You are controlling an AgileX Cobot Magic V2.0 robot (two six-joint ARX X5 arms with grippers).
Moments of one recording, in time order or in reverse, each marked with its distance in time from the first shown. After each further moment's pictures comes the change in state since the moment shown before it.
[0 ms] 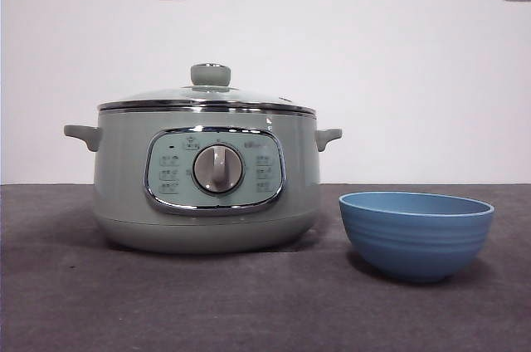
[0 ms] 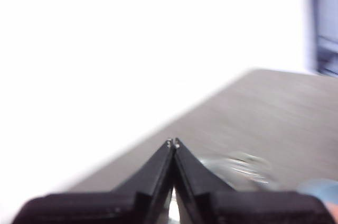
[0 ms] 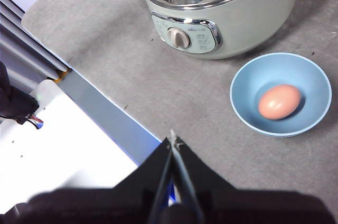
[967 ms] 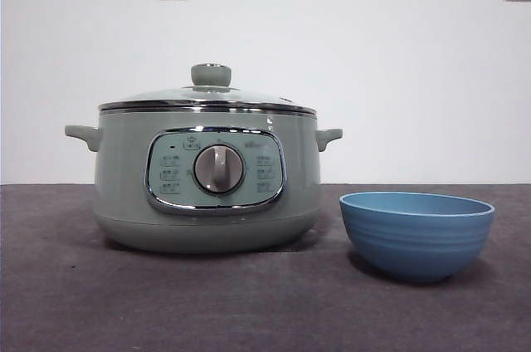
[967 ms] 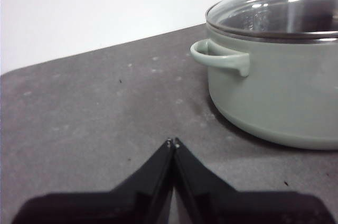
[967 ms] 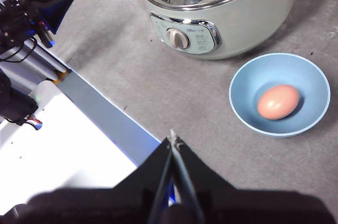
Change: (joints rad) left arm 0.229 -0.668 -1.028 0.205 -0.174 -0.089; right arm 0.000 0.000 0.000 0.000 0.000 0.000
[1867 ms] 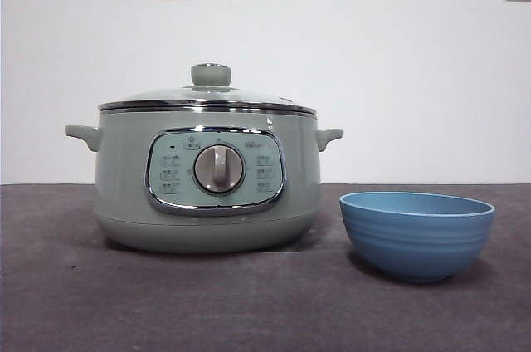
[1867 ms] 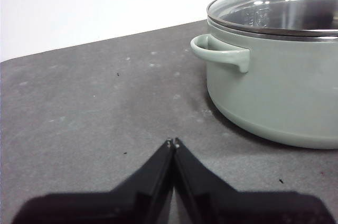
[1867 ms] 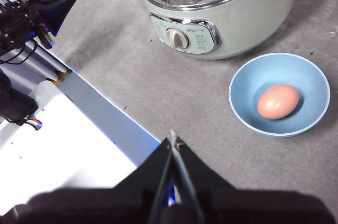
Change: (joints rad) left arm 0.000 -0.011 0.000 -0.022 0.000 -0.026; right arm 0.000 0.000 0.000 0.000 0.000 0.000
